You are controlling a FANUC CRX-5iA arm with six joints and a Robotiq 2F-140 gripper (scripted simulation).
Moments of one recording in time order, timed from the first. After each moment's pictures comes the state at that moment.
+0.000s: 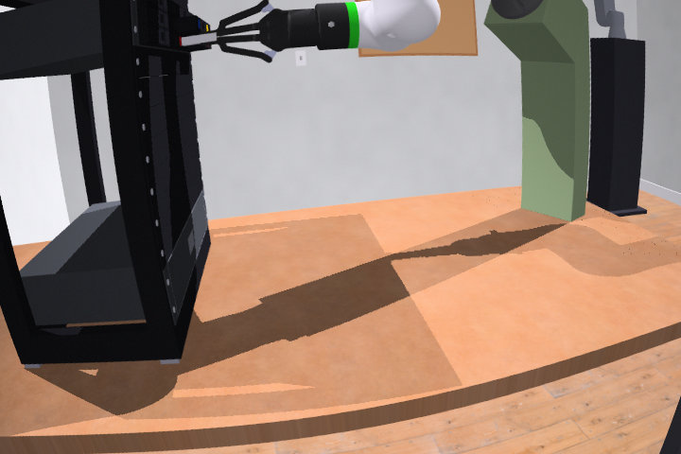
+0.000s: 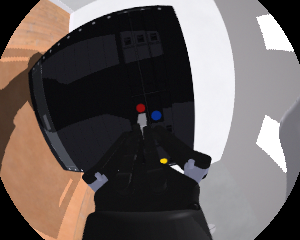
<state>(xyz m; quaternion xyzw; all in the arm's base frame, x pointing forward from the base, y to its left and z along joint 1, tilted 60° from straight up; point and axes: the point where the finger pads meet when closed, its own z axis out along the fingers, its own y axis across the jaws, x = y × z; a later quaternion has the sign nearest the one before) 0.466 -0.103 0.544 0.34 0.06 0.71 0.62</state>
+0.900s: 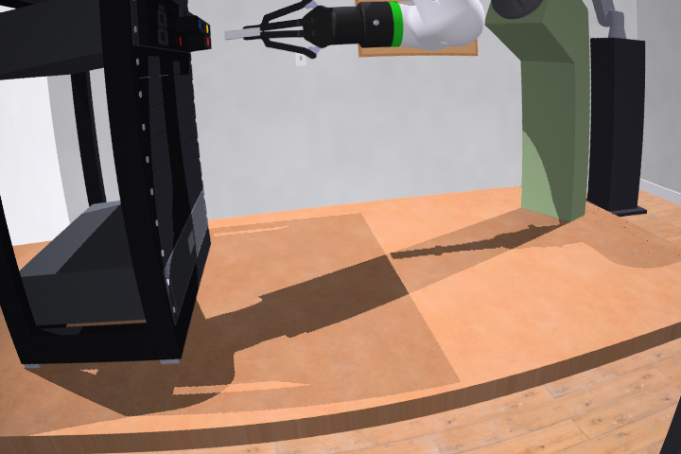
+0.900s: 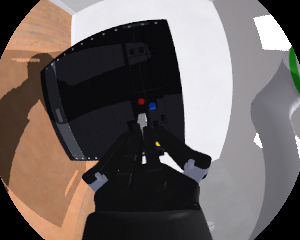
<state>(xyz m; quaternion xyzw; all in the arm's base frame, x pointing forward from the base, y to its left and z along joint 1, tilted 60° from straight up) 0.422 -0.076 0.483 0.34 0.06 0.71 0.62</state>
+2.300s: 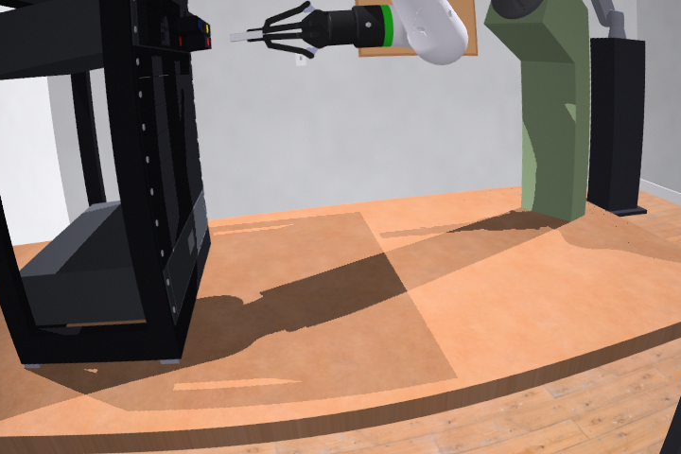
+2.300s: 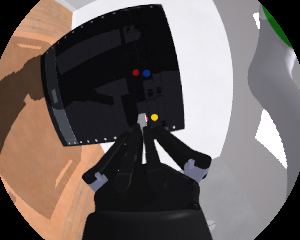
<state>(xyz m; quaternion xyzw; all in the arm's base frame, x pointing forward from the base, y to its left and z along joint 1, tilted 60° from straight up) 0.420 -0.155 0.445 0.34 0.06 0.70 0.62</state>
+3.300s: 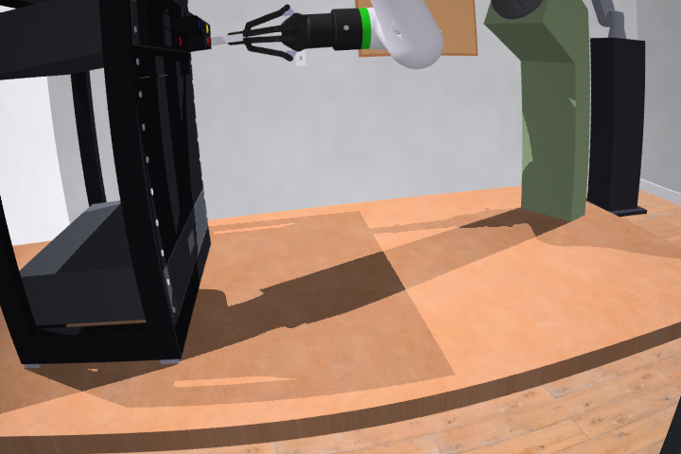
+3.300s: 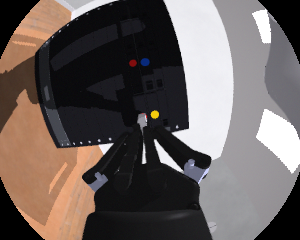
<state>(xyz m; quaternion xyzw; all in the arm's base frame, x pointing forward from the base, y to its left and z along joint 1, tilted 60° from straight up) 0.443 -0.189 0.467 0.34 0.06 0.71 0.62</state>
